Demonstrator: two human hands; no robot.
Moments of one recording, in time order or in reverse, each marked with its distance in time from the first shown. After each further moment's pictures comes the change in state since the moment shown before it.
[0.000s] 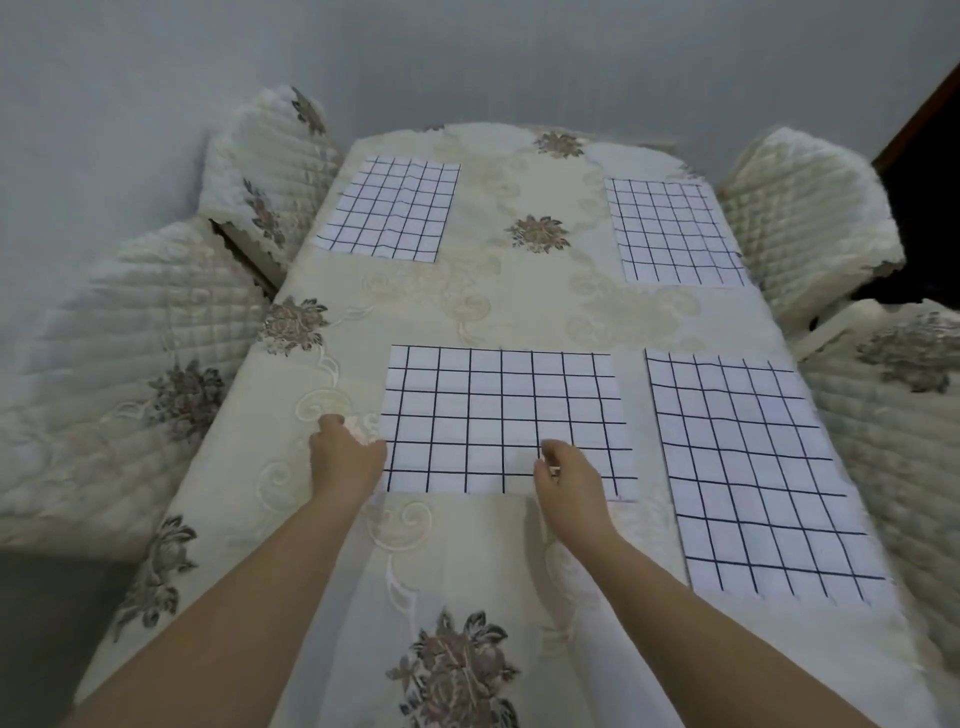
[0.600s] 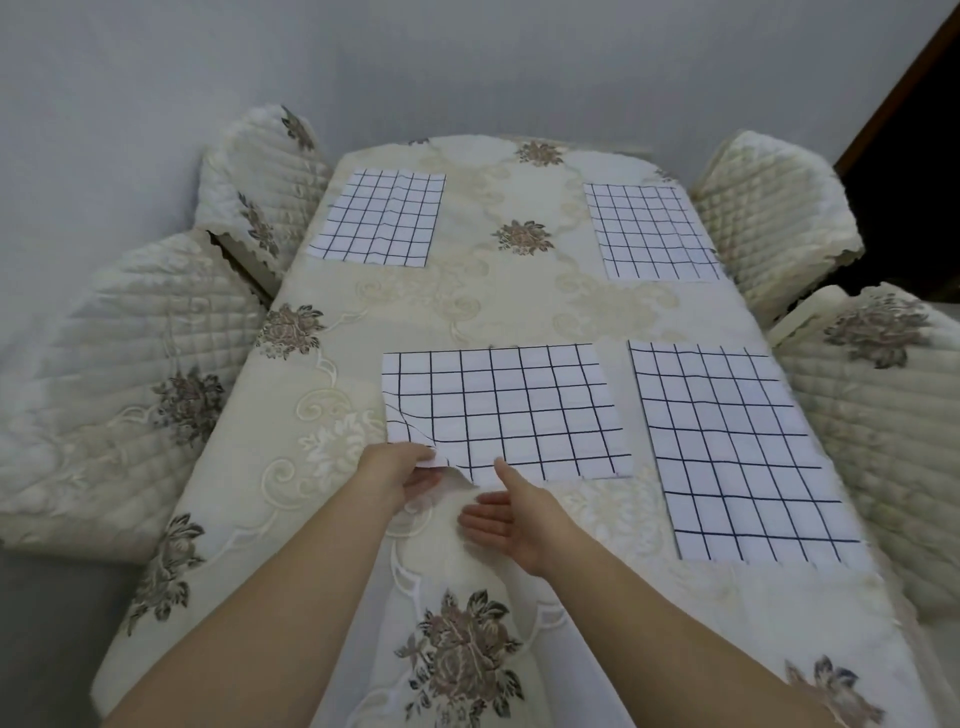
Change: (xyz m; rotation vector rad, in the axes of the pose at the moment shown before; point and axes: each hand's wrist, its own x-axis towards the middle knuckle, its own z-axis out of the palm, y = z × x) left_hand -0.040 0.024 0.017 -0.738 -0.472 -0.459; right_hand -0.039 -0.028 0.031 1.014 -0.321 0.750
